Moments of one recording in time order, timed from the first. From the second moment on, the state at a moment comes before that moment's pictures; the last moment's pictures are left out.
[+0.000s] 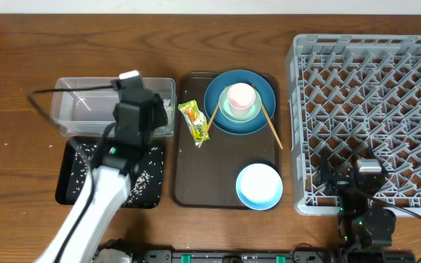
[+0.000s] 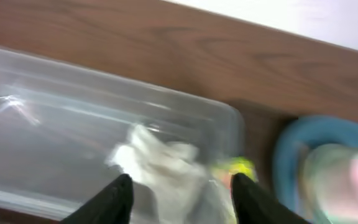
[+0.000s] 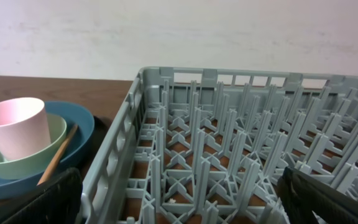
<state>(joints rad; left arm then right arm) -0.27 1.17 0.82 -0.29 -0.23 -0.42 0.00 0.01 0.01 -0.07 -0.01 -0.01</state>
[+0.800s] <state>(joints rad) -0.46 1.37 0.82 -0.45 -0.06 -0.54 0.00 0.01 0.01 -0.07 -0.01 -0.01</state>
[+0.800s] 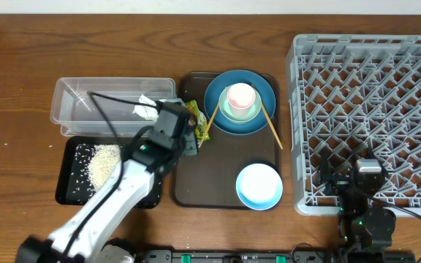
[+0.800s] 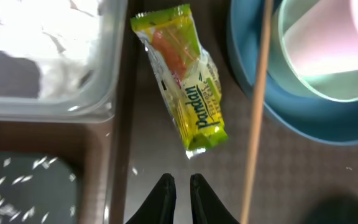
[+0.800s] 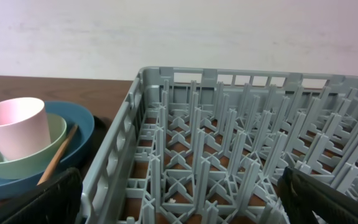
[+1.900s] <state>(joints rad) -0.60 1.46 0.82 -0.36 -0.14 -0.52 0.00 0.01 0.01 -0.07 -0.01 -0.01</state>
